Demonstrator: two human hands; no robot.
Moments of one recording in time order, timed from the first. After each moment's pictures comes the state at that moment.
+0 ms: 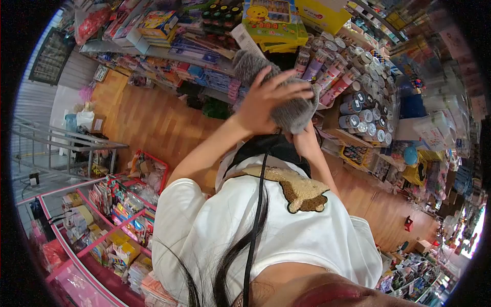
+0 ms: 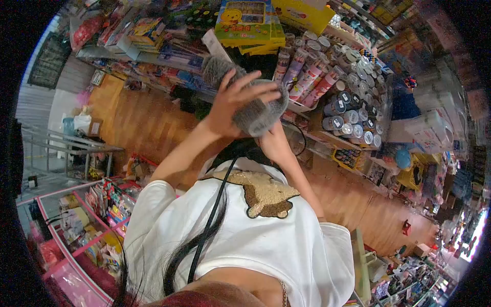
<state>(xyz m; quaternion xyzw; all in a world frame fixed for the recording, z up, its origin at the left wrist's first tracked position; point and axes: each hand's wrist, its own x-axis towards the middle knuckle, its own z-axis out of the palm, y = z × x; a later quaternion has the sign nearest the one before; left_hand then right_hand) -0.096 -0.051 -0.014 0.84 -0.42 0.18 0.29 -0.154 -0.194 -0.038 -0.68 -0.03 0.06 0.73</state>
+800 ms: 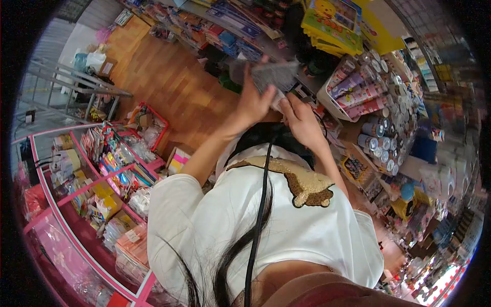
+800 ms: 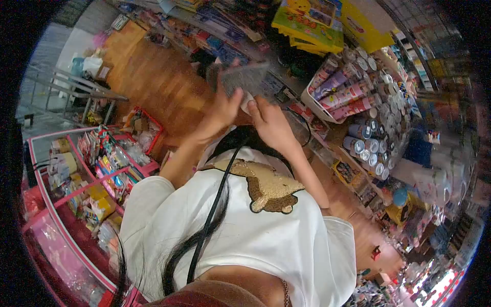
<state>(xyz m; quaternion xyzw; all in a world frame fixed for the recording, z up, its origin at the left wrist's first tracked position) -0.114 0.013 -0.114 0.77 -0.08 0.22 0.59 -0.115 -0.143 -0.047 -0.85 -0.20 0.20 0.45</state>
